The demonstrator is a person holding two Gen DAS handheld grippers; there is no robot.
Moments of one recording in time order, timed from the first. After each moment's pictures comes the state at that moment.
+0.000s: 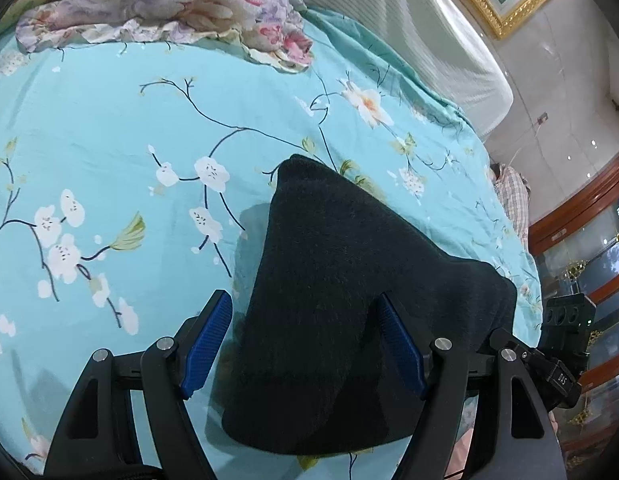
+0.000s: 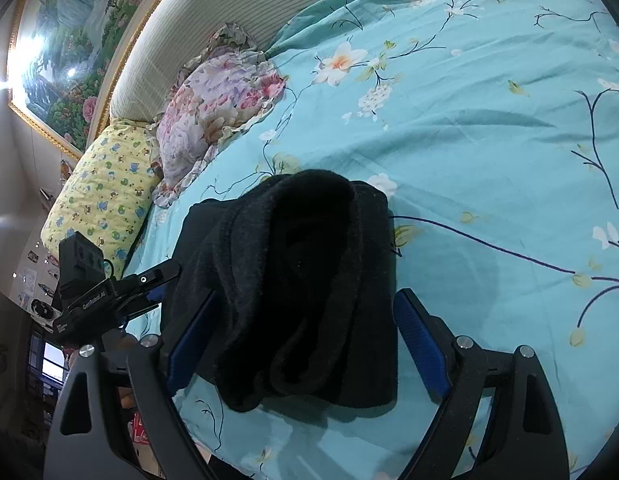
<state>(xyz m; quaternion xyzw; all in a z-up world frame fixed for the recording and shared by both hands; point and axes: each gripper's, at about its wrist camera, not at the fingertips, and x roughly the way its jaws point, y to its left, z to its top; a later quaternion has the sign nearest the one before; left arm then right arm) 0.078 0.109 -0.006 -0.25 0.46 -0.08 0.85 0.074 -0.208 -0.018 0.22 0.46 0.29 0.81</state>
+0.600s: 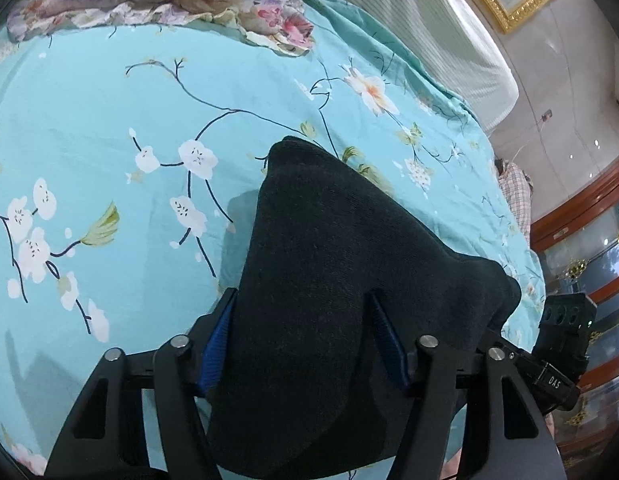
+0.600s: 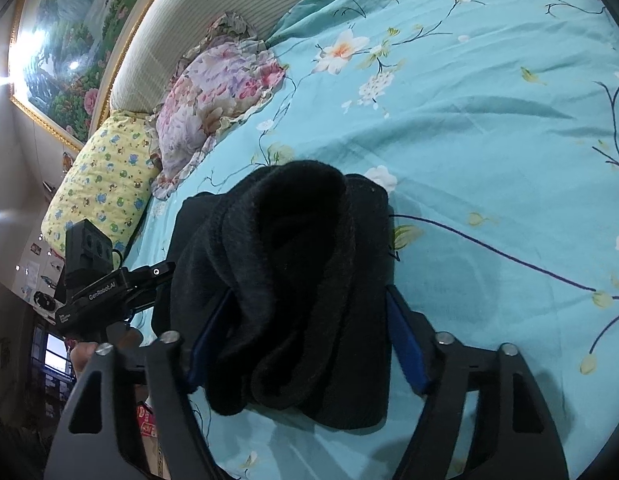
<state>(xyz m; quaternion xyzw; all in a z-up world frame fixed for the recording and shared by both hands) 0.090 0.093 -0.020 -0.25 0.47 -0.08 0.85 0.084 -0.204 -0.031 0.21 0.47 0.31 0.80</state>
